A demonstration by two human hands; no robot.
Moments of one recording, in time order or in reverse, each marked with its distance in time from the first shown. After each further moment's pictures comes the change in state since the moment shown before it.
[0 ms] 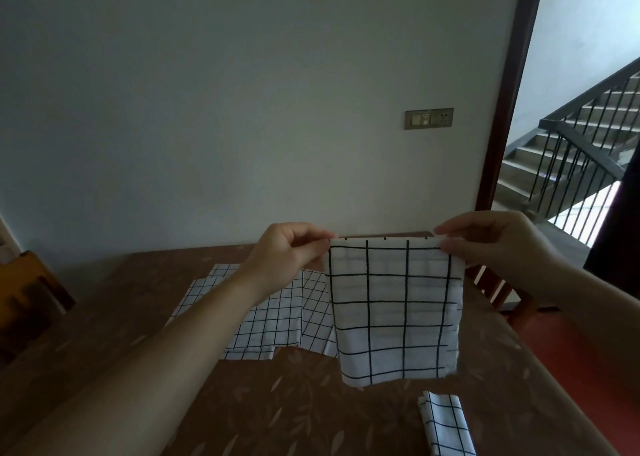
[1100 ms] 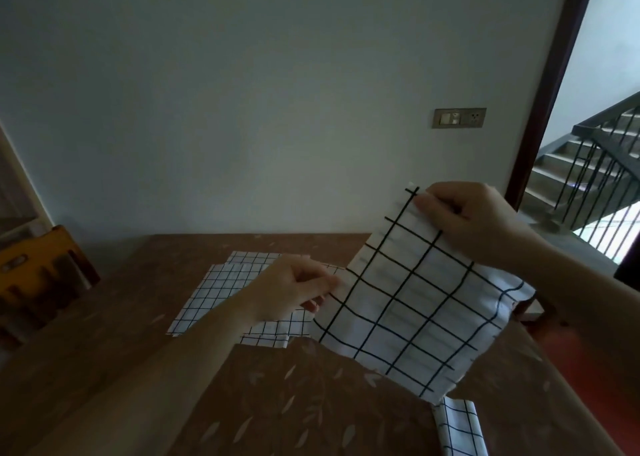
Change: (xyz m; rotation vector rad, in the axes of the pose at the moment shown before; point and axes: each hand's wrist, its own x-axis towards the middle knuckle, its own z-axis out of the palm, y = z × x) left_hand -0.038 -0.034 -0.030 0.209 -0.229 -0.019; right_hand 0.048 -0.032 0.050 -0.365 0.023 -0.327
